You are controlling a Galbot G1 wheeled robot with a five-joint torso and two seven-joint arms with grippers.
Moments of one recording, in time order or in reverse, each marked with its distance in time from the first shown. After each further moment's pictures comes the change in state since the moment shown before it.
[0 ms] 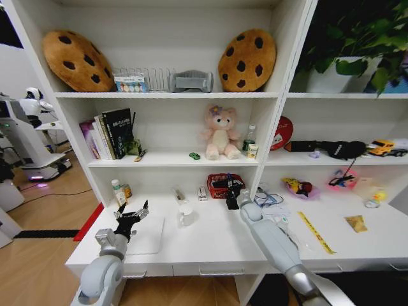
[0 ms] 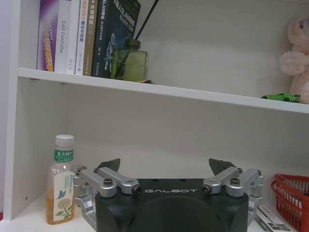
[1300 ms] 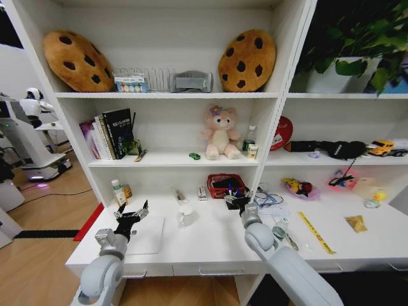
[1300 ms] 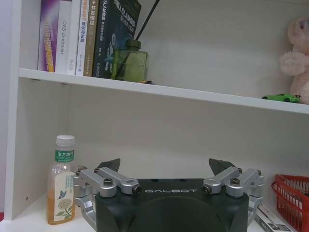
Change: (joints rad) left arm 0.000 0.000 0.000 0.000 0.000 0.000 0.000; right arm -0.449 -0.241 0.037 0.802 0.103 -0.340 0.369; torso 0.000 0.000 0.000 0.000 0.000
